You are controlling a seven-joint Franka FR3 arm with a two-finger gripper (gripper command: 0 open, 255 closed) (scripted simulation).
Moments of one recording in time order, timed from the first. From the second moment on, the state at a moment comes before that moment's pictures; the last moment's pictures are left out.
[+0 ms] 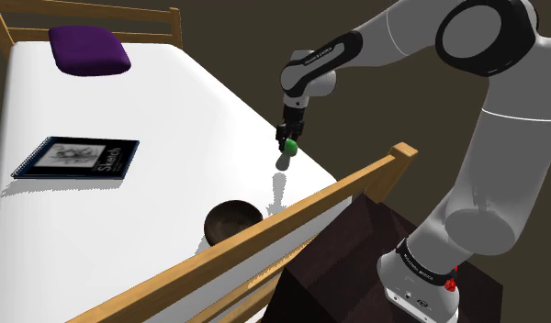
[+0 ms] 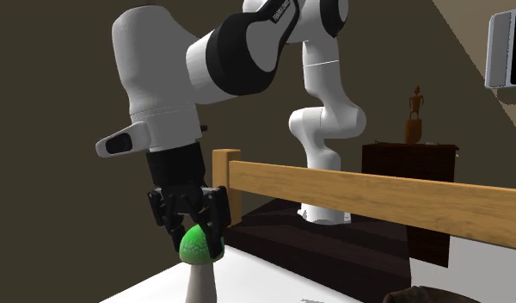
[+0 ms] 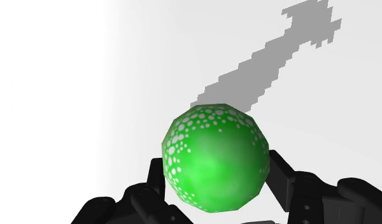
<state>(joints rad) -0.01 0.33 -0.12 -2.03 0.16 2.17 -0.27</state>
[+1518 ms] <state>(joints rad) 0.01 0.15 -0.12 -1.96 0.12 1.93 -0.21</state>
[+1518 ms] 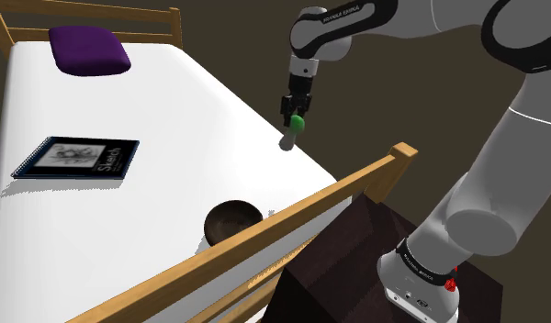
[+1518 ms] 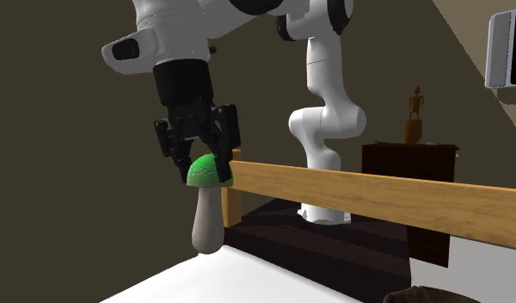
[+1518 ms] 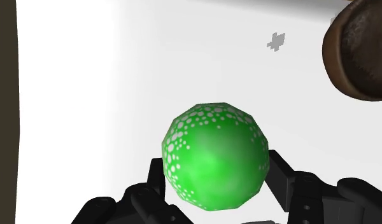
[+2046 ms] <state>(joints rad) 0.11 0.05 -0.04 -2.06 0.13 1.94 -0.04</state>
